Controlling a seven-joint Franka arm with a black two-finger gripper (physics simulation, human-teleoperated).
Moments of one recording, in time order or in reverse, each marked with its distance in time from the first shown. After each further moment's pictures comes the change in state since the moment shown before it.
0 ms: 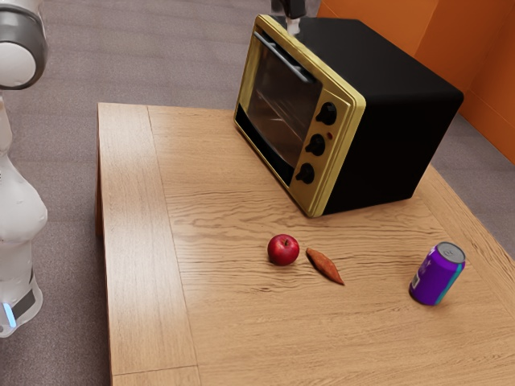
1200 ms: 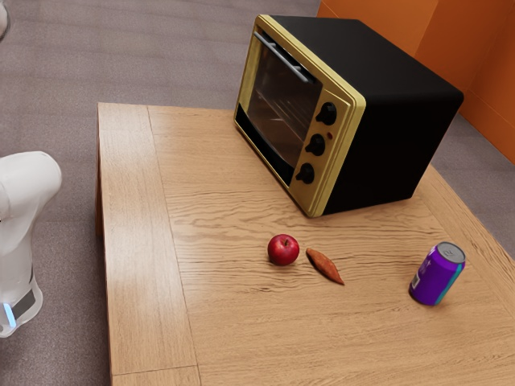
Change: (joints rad) arm 1.586 0.870 -1.829 0.054 0.254 -0.074 0.943
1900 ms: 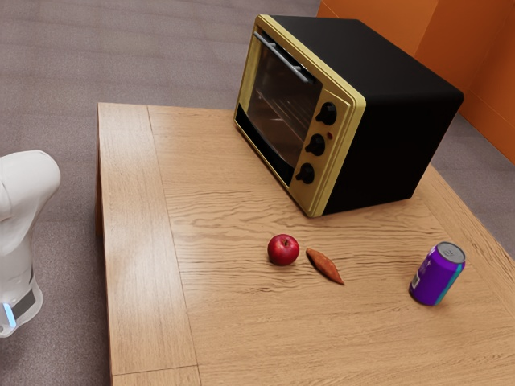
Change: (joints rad) arm 0.045 0.510 -0.220 -0.605 0.751 0.246 -0.354
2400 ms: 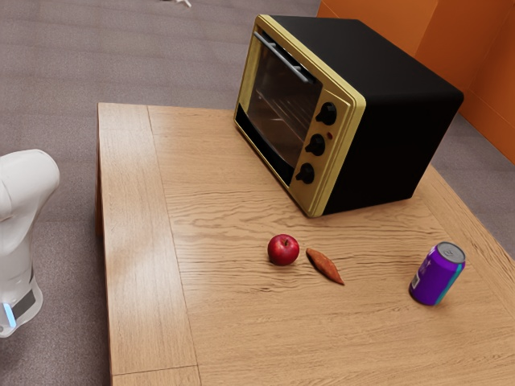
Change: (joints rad) arm 0.040 -0.055 0.116 -0.075 -0.161 0.221 0.470
